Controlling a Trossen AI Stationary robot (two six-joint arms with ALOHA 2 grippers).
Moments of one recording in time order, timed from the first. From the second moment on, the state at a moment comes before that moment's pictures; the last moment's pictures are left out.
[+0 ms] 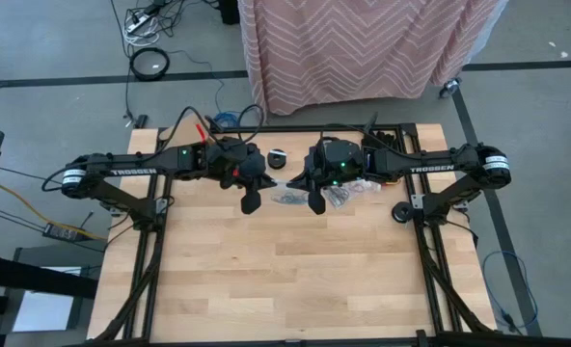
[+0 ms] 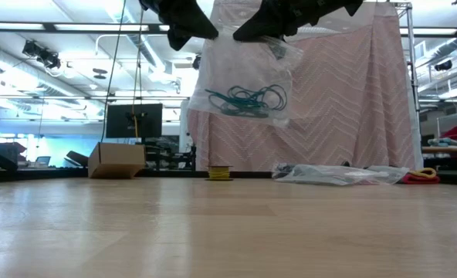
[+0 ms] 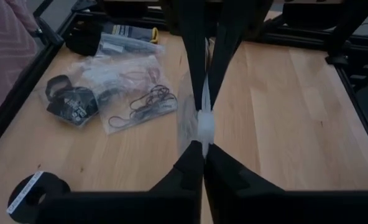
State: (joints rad) left arm 0.13 1.33 1.19 -0.43 0.07 -0.05; right arm -0.10 1.44 1.11 -0.09 -0.11 0.11
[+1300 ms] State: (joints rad) left arm 0.13 1.37 1.19 -0.32 0.16 -0.06; right arm -0.12 1.44 1.11 0.05 -0.18 -0.02
